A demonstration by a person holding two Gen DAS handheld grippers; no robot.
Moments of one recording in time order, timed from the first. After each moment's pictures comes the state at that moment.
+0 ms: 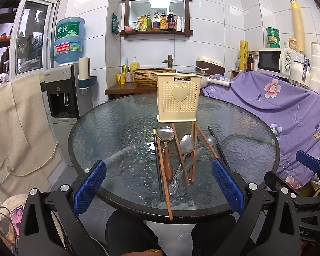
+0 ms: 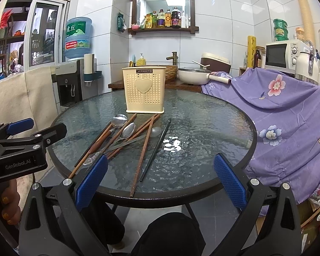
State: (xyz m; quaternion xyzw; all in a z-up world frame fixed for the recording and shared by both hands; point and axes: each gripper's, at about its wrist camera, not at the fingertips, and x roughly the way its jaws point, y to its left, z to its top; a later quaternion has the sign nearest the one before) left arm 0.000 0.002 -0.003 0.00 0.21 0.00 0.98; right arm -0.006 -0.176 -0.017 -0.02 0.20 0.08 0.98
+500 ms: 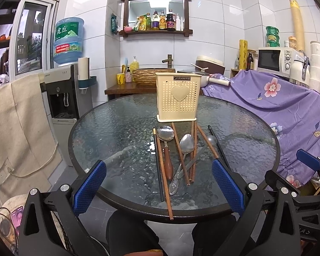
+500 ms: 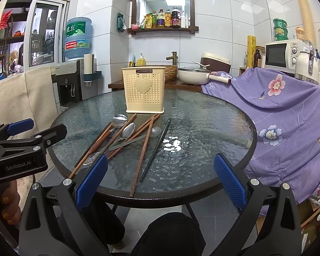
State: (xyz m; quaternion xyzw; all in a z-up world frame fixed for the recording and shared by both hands) left arm 0.000 0.004 -0.006 0.00 0.21 0.00 0.98; right arm -0.007 -0.176 -0.018 -0.02 0.20 0.08 0.98
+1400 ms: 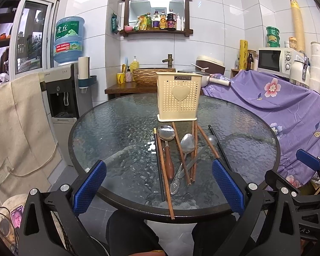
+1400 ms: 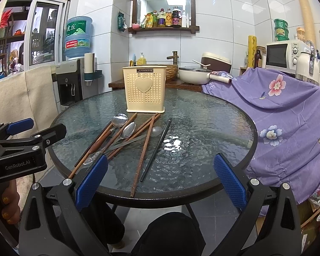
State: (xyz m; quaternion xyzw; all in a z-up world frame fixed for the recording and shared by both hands) left arm 0.000 0.004 -0.004 0.00 0.22 0.00 0.98; right arm -0.004 -0.177 -0.018 -0.02 0.20 0.08 0.98
